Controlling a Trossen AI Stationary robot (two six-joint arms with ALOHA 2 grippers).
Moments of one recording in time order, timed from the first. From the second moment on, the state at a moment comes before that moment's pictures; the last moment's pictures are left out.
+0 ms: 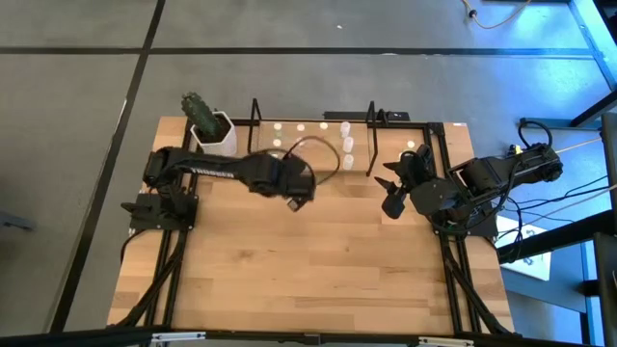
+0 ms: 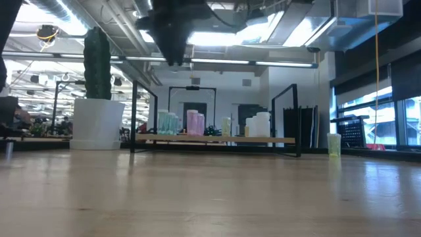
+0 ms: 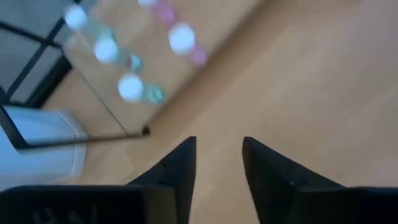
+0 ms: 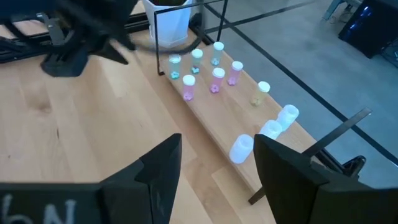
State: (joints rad) left arm -0.06 1.81 1.73 -1.36 -0.51 -0.83; right arm 0.39 1.15 1.34 -1.05 0.81 0.62
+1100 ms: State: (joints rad) left arm 0.05 1.81 1.28 -0.74 -0.55 -0.44; right arm 0.39 1.15 1.34 -1.05 0.81 0.62
